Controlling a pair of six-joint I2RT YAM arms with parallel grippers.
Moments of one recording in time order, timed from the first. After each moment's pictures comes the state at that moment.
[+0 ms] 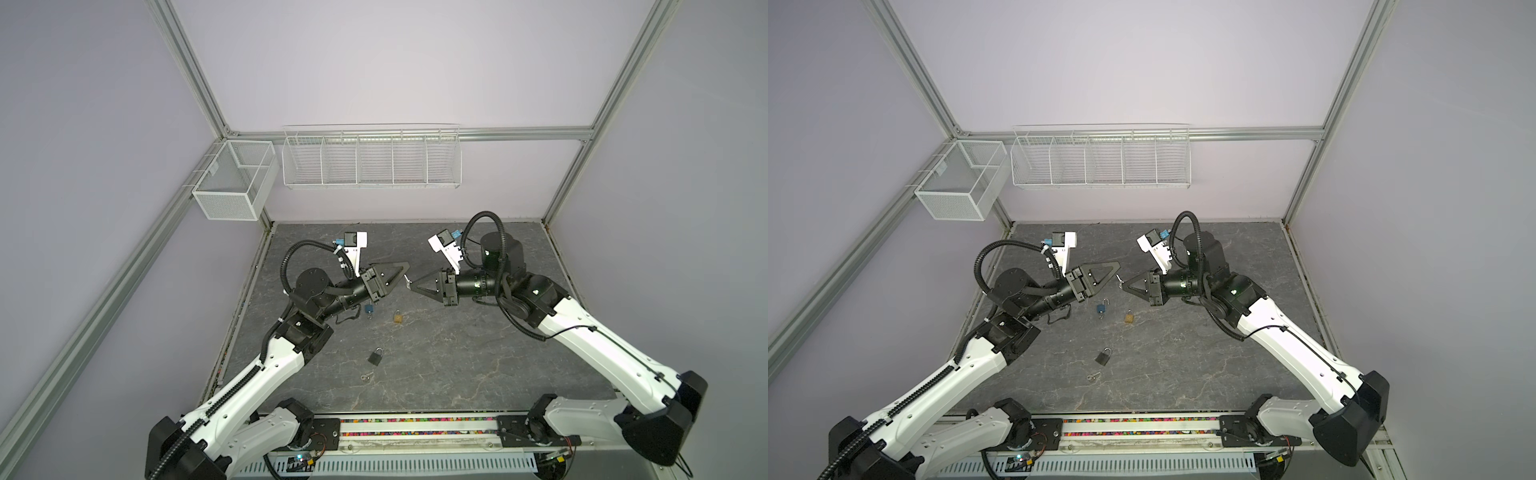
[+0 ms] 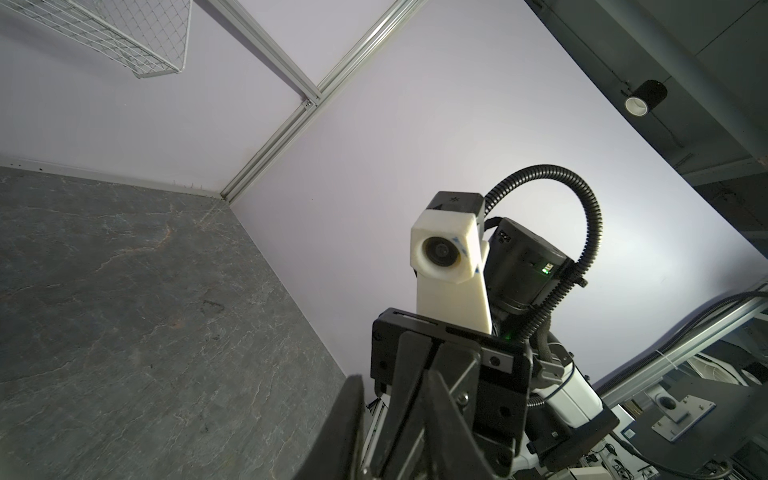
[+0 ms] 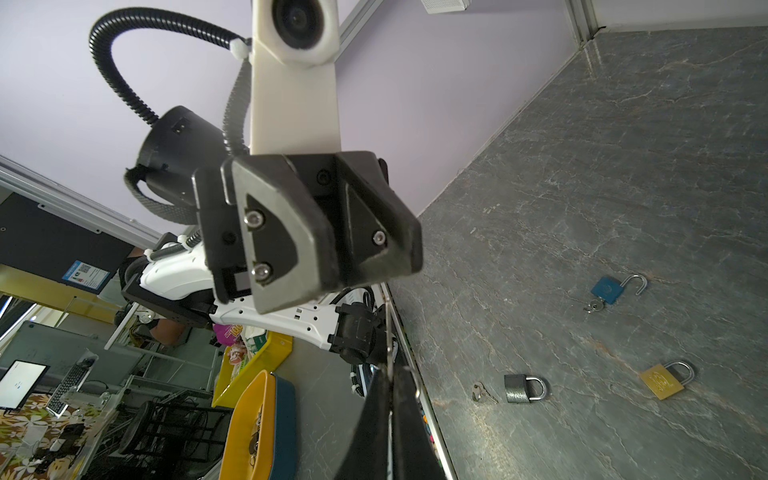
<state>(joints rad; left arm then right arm) -0.63 1.03 0.82 0.39 0.58 -0.94 0.70 1.26 1.26 -0.35 -0.75 0.50</state>
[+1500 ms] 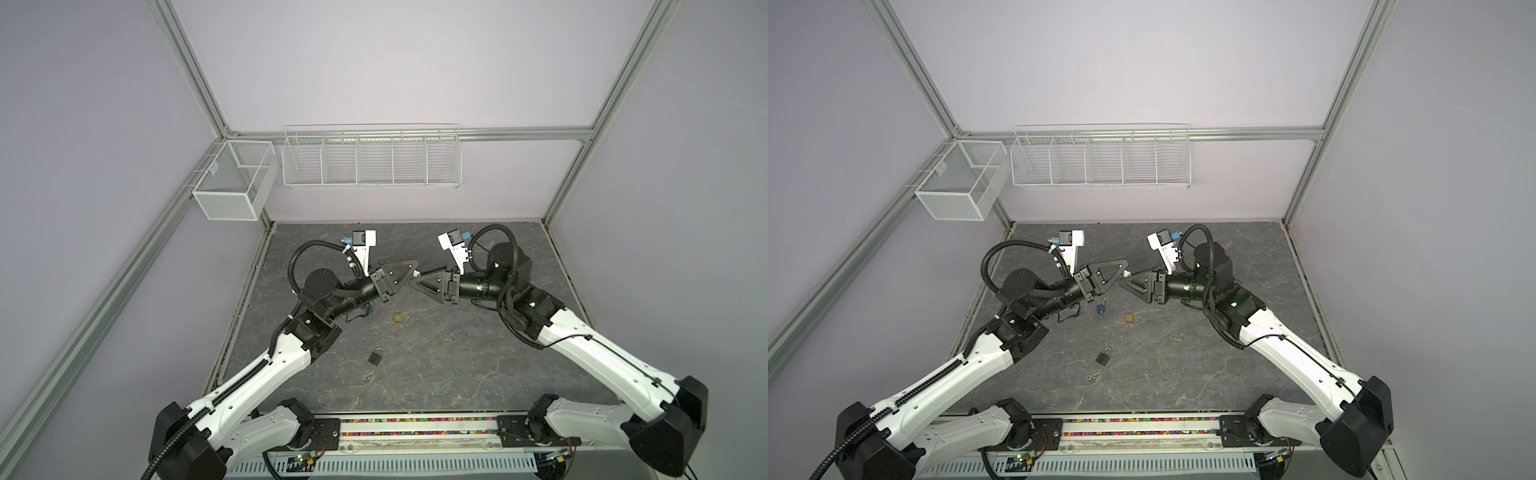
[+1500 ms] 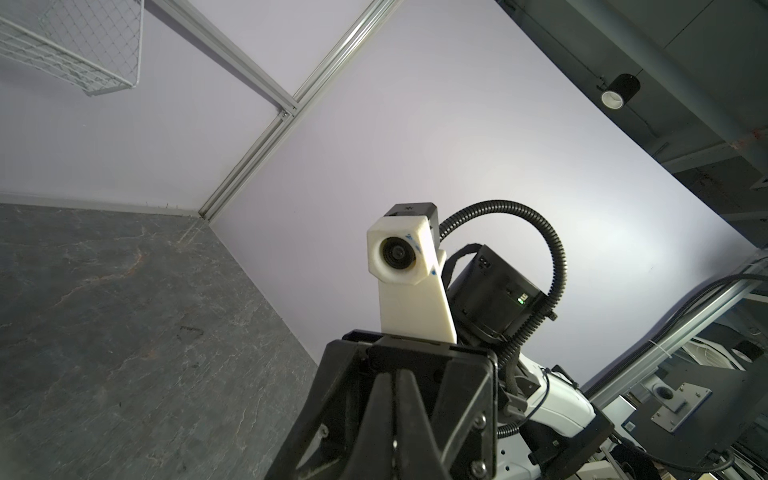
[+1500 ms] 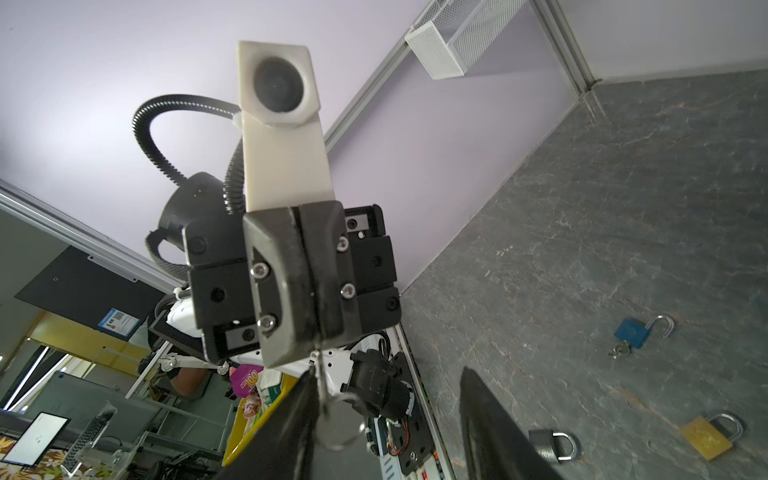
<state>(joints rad) -0.70 1.07 0.84 0.49 0.49 -0.91 0.70 1.20 1.07 0.03 -0.71 0.71</state>
